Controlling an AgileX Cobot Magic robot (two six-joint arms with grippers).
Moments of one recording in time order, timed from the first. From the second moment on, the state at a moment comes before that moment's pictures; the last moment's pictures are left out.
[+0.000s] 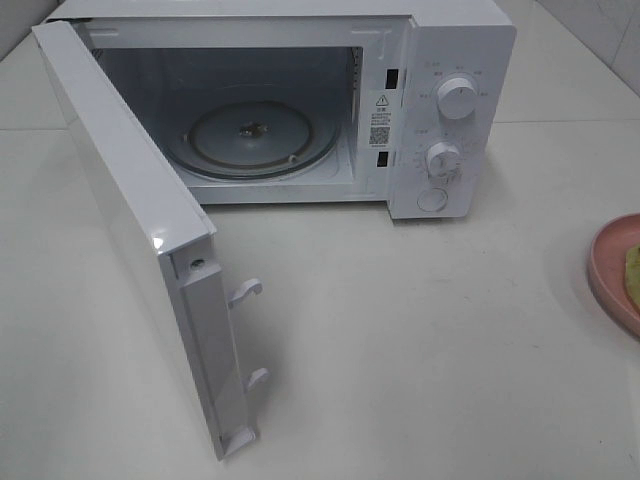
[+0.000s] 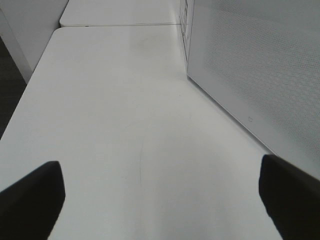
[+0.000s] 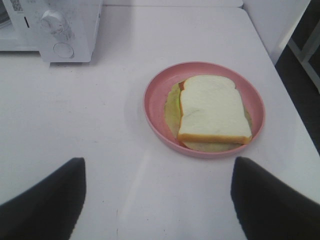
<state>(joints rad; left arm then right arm) 0.03 0.00 -0.50 -0.08 1.04 0.07 0.03 0.00 -0.51 -0.13 1.04 0.08</state>
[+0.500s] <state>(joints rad) 0.03 0.00 -0.50 -0.08 1.04 0.07 0.00 0.00 -0.51 -0.13 1.04 0.08</state>
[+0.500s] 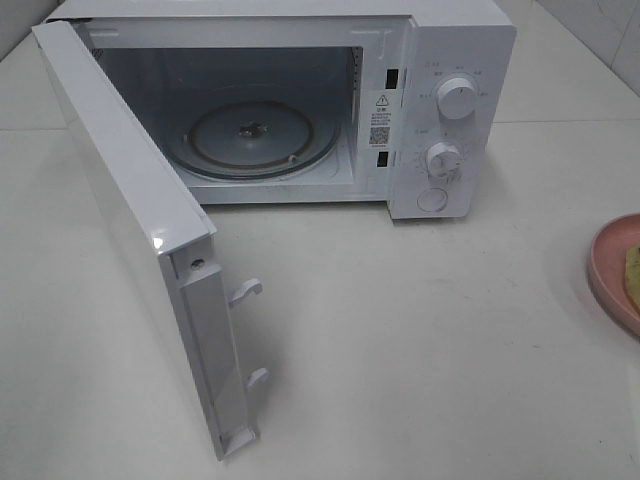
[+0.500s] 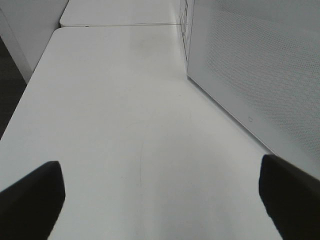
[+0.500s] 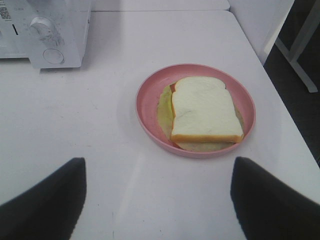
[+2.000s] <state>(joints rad) 0.03 0.00 -0.50 -0.08 1.04 0.07 0.00 0.00 -0.51 -0.13 1.04 0.08</state>
